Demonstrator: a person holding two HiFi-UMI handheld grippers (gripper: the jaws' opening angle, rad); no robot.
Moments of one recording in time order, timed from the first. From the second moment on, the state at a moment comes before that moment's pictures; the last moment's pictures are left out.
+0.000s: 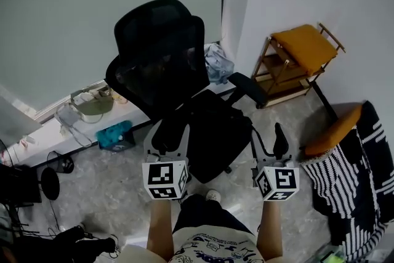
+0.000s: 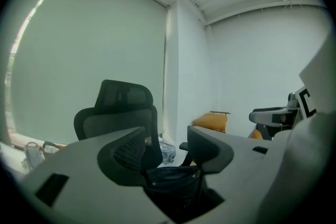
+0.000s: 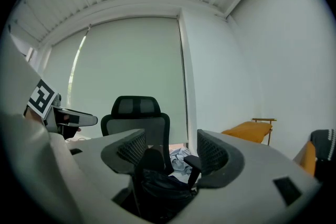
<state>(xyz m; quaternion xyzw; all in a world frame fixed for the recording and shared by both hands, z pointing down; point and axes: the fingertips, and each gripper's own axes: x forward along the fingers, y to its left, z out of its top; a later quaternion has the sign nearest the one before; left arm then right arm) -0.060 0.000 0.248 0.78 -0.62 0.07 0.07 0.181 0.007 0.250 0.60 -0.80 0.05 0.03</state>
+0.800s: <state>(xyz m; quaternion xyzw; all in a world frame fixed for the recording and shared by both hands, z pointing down) -0.076 -0.174 0.358 0.80 -0.57 0.13 0.13 0.146 -0.151 0.369 0.56 -0.81 0.11 0.12</state>
